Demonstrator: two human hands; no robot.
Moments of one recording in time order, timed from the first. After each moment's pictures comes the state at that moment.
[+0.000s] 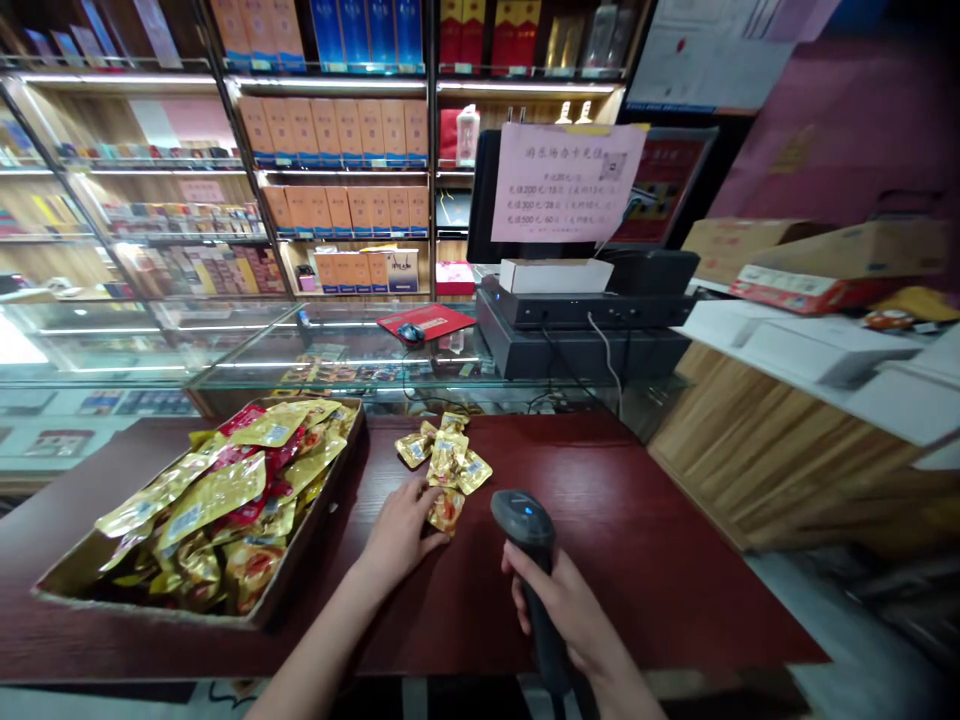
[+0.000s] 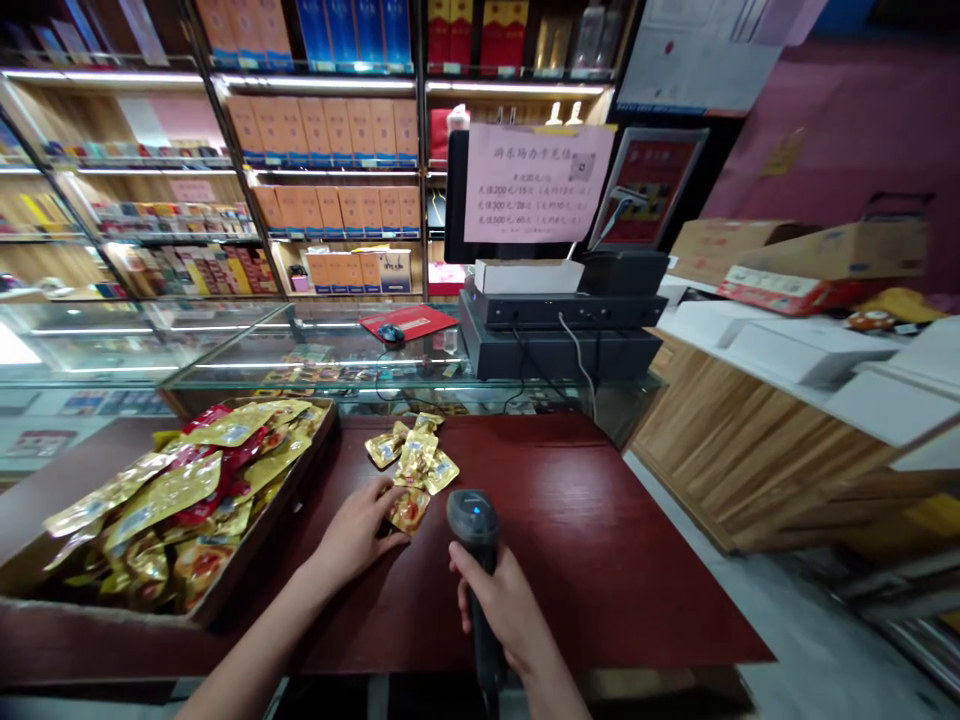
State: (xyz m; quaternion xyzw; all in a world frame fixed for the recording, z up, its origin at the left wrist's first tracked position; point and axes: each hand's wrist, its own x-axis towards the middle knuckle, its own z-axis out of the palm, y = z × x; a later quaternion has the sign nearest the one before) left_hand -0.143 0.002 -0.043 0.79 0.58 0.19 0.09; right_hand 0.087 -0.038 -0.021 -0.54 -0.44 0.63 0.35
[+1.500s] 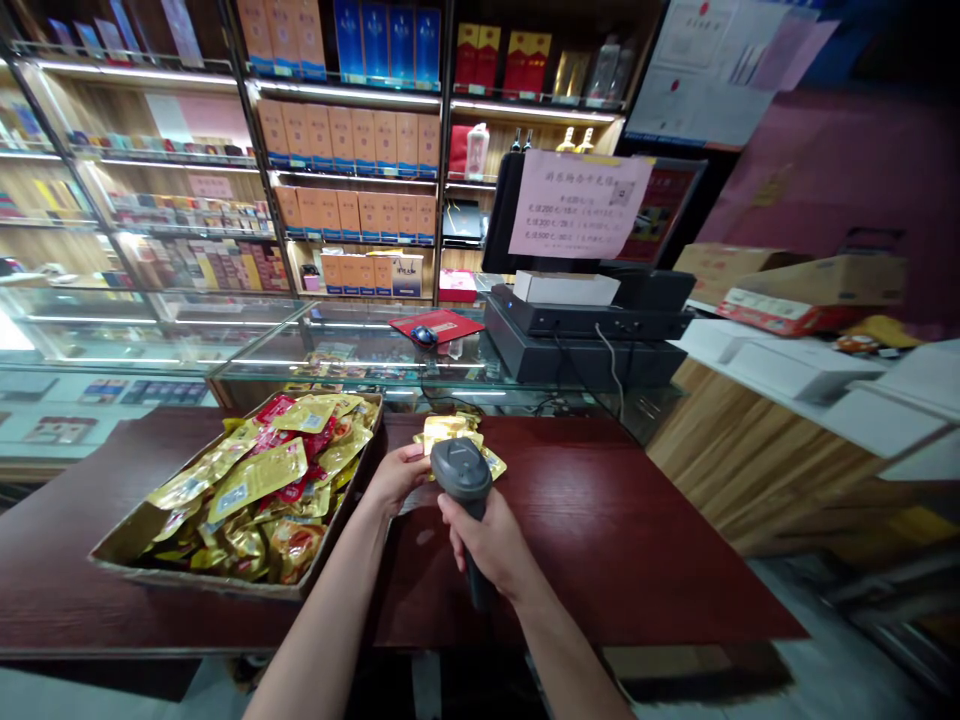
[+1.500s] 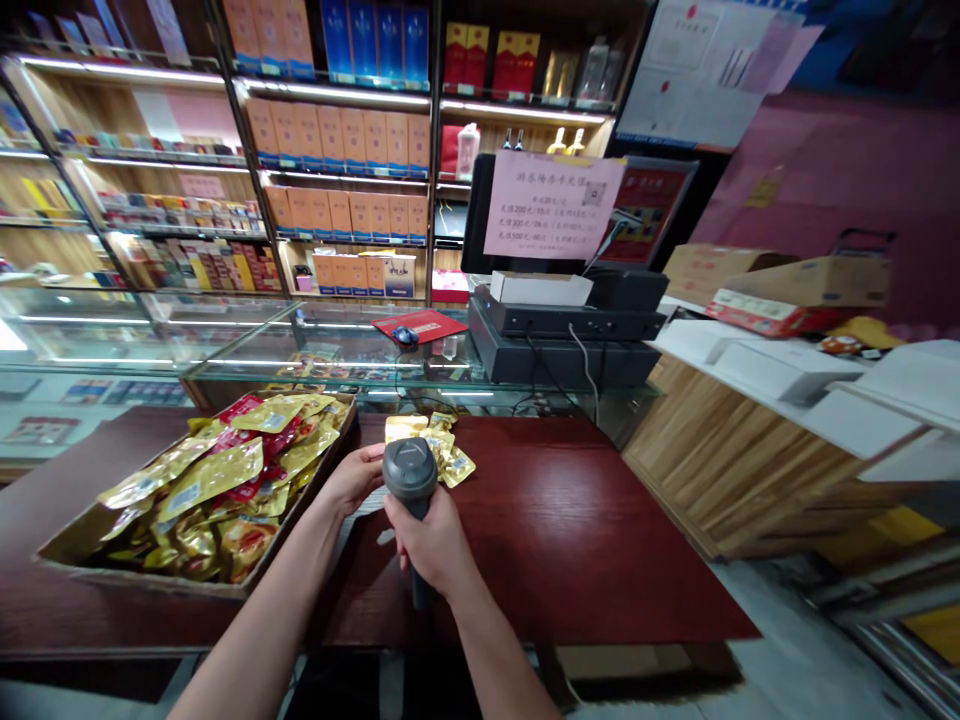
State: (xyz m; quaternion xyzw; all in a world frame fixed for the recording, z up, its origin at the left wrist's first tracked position) left_hand -0.181 0.037 -0.015 0.32 0.45 0.55 0.63; right_hand -0.028 -0.037 0.034 -0.46 -0.53 0.59 0.40
